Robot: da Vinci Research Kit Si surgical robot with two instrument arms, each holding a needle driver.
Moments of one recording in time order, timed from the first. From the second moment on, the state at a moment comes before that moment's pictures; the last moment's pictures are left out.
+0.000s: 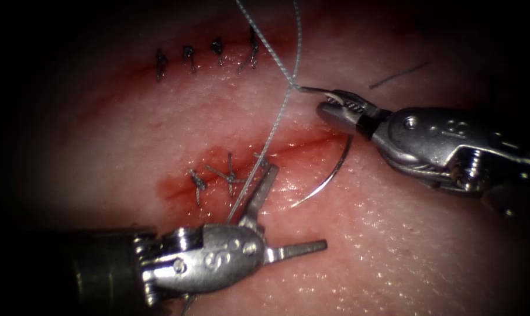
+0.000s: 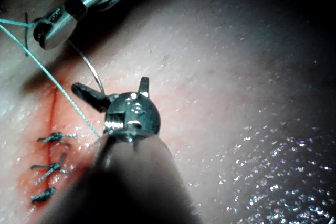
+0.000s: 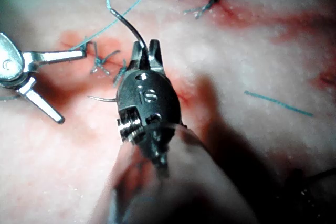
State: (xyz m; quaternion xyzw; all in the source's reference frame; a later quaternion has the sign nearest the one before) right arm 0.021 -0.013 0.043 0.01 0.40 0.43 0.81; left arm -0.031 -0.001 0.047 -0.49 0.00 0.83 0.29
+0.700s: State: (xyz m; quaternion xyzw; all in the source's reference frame) right arm 0.020 -0.011 0.045 0.17 0.61 0.25 0.73; left arm -0.033 0.002 0.049 -0.54 -0.17 0.75 0.34
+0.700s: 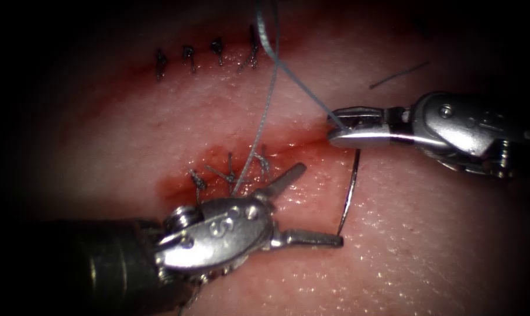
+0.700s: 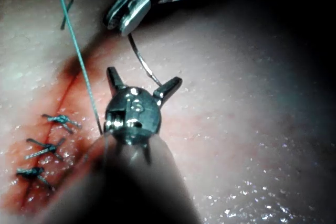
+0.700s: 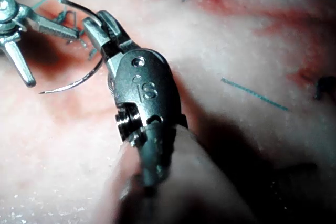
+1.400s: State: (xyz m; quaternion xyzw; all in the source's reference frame) right arm 0.022 -0.012 0.045 0.22 0.67 0.20 0.68; left arm -0.033 0.002 0.051 -0.56 -0.33 0.69 0.31
